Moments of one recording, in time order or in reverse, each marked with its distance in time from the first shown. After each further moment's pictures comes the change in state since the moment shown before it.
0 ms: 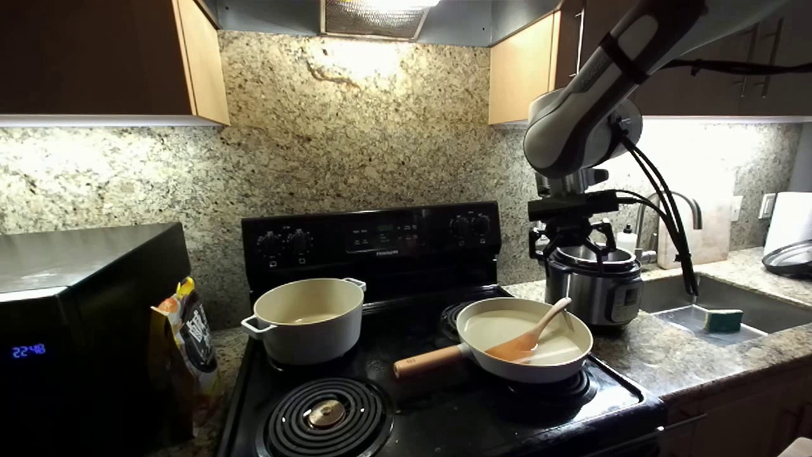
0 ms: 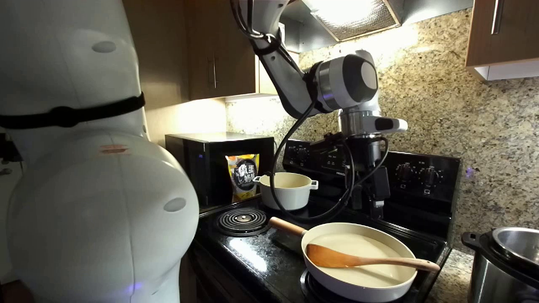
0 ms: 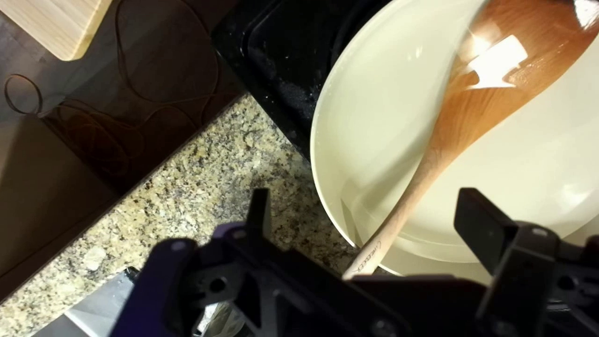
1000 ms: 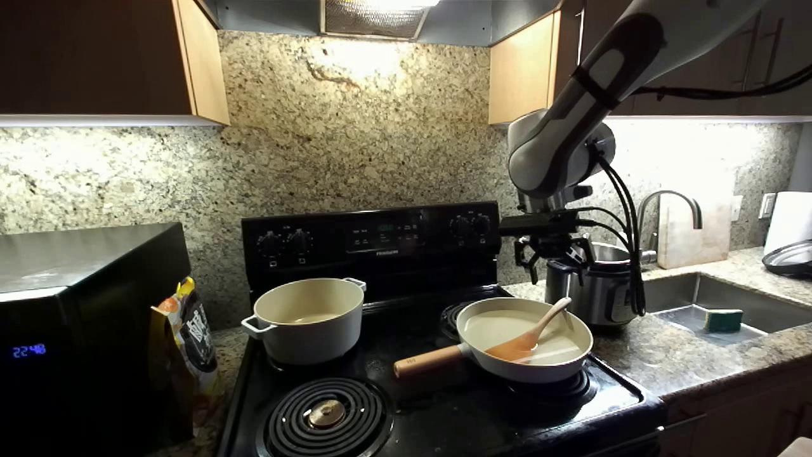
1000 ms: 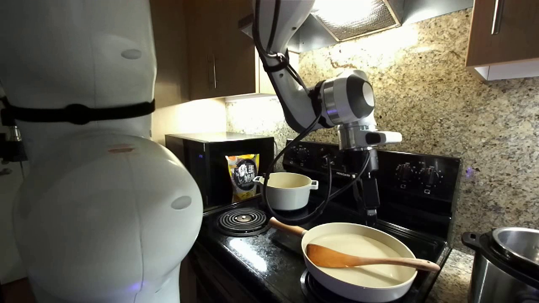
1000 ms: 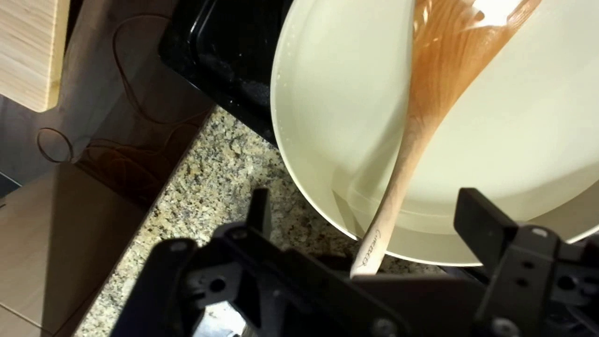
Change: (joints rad) arm 0.035 0.139 -0.003 0.065 -0.063 0.064 0.337
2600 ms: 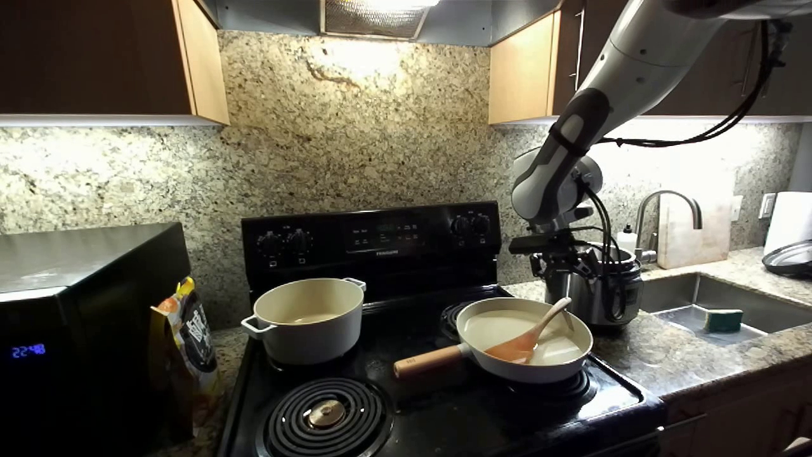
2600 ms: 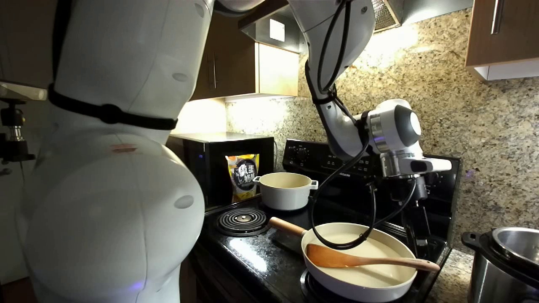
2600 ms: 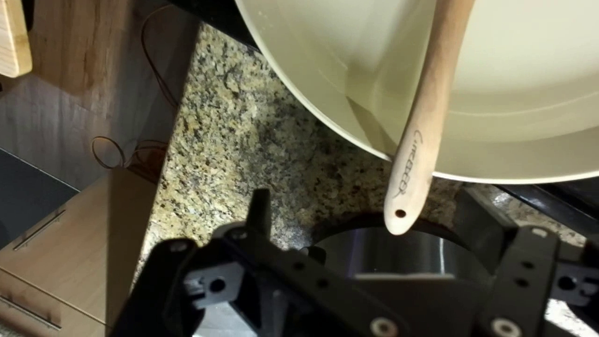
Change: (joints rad) arm 0.015 0.331 -0.157 0.266 -0.057 0.014 0.080
